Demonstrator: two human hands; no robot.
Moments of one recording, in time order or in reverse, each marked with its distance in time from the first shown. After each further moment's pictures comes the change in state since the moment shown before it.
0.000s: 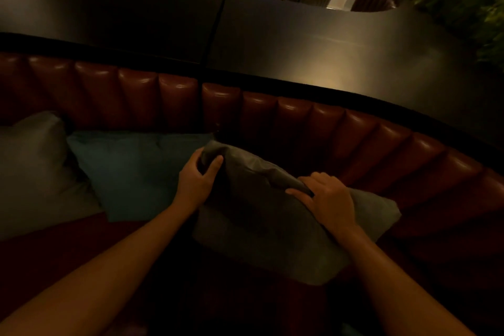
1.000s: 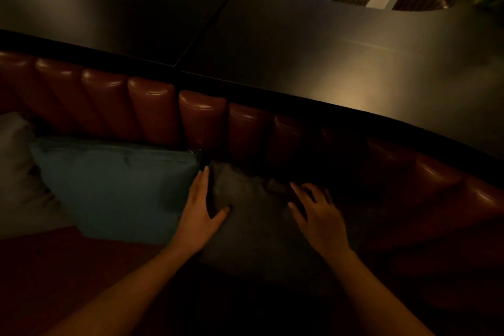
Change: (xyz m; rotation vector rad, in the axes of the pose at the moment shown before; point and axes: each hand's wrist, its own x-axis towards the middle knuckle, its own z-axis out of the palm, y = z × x) left_hand 0.043 -0.090 0.102 0.366 -0.023 0.092; right_hand 0.026 0.104 0.127 0.071 -0.225 0.143
